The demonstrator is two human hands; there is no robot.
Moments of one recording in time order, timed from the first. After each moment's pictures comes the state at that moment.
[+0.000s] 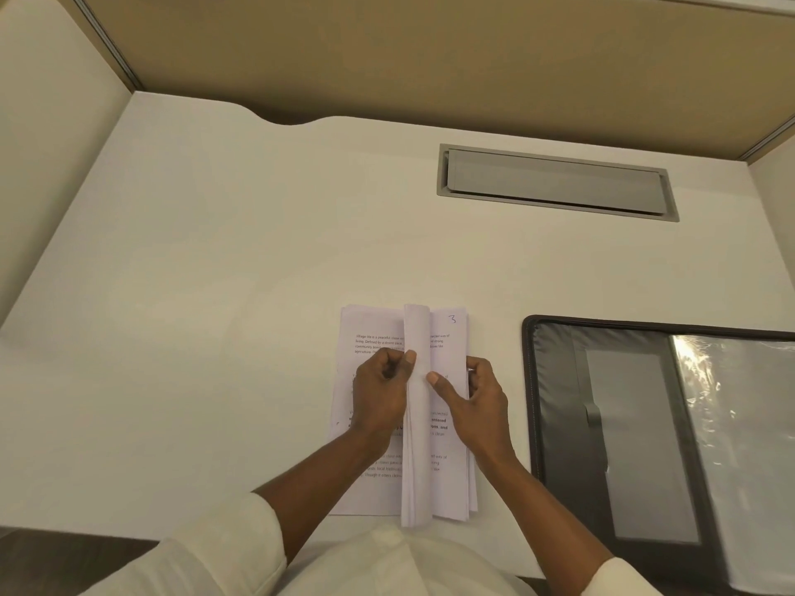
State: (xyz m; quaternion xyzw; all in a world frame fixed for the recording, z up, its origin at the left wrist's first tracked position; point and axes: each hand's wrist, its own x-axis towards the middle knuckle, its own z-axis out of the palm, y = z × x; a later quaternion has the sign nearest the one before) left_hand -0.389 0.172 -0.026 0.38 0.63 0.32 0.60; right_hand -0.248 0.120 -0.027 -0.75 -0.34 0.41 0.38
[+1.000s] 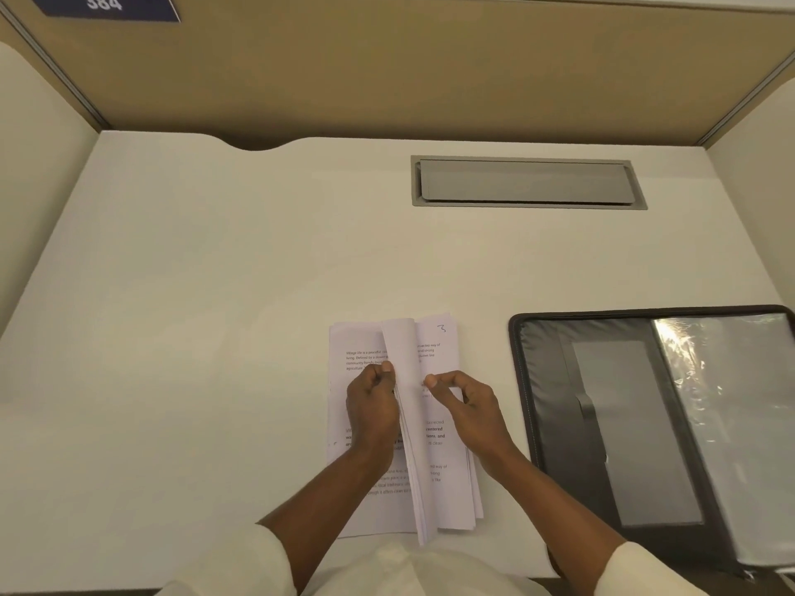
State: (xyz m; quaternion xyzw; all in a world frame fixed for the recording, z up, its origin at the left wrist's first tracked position) left_hand -0.384 0.173 -0.026 0.32 0.66 0.33 0.60; right_hand -0.241 0.121 -0.026 -0.71 -0.34 0.49 0.37
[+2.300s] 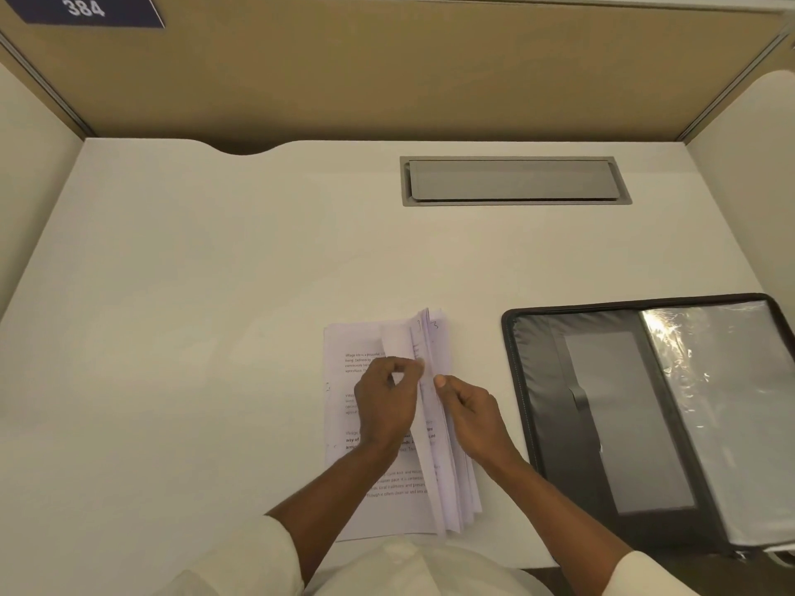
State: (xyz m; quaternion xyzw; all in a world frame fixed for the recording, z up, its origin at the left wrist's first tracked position) left_hand -0.371 0.173 -0.012 0.44 0.63 0.32 0.55; right_hand -0.243 0.106 -0.028 -0.70 -0.35 0.49 0.39
